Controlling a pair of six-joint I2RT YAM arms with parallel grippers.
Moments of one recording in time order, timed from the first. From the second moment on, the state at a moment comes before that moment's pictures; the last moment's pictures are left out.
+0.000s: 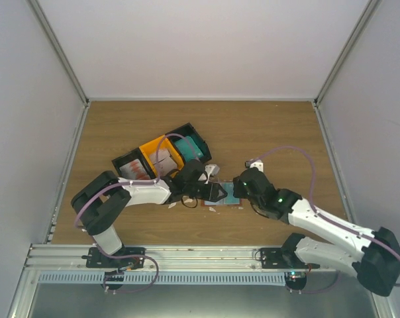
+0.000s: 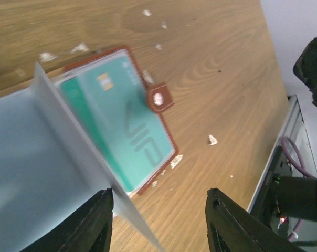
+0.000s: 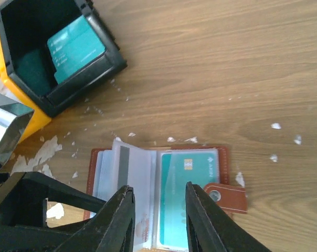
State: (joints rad) left arm -0.85 1.67 0.79 0.17 0.38 -0.69; right arm 0.81 1.04 0.60 -0.34 0.29 0.73
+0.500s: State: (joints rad) left arm -0.83 1.59 0.97 0.06 0.37 -0.57; right arm 0.81 0.84 0.58 -0.45 0.36 0.76
